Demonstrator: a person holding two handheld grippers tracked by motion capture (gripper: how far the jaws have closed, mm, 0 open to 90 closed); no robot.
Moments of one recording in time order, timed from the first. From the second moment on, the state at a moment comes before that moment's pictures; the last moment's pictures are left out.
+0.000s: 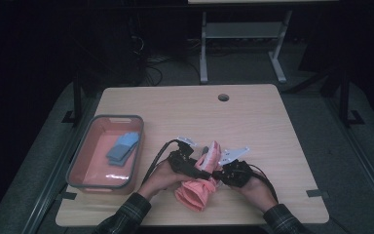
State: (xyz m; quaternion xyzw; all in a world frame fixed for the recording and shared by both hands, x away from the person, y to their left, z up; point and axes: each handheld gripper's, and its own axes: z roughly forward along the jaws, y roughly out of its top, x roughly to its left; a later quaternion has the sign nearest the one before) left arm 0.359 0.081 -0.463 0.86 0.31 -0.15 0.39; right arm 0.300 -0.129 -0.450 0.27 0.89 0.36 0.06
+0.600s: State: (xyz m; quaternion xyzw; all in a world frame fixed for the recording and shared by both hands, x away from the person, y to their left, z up) left arm 0.361 0.085 -0.467 0.84 0.31 -0.19 0.39; right arm 0.300 -0.128 -0.451 0.27 0.89 0.35 0.07
